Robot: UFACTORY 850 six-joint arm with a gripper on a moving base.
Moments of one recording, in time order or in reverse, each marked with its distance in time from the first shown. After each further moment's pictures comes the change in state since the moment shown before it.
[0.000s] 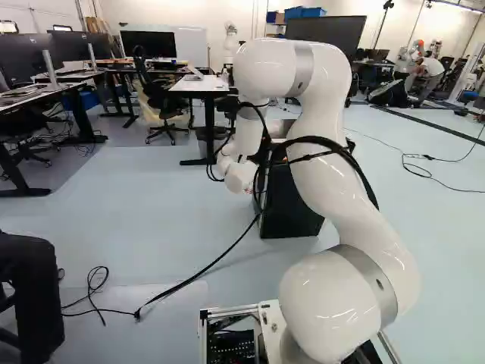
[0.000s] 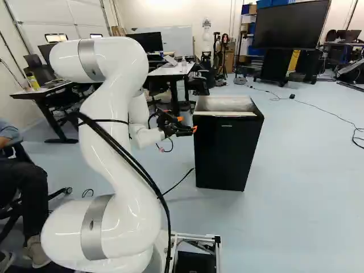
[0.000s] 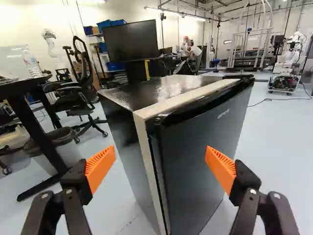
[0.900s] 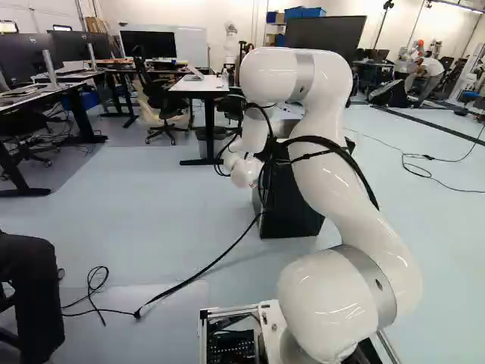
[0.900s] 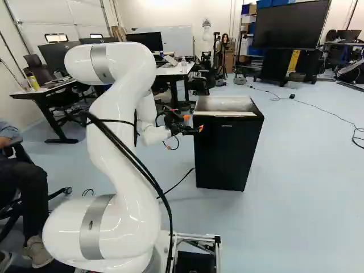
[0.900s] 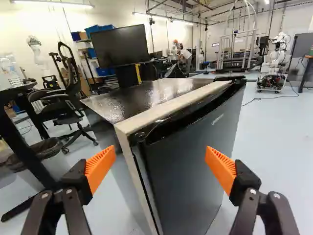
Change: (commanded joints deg) arm -4.2 -2.1 -3.5 0.0 0.0 0.0
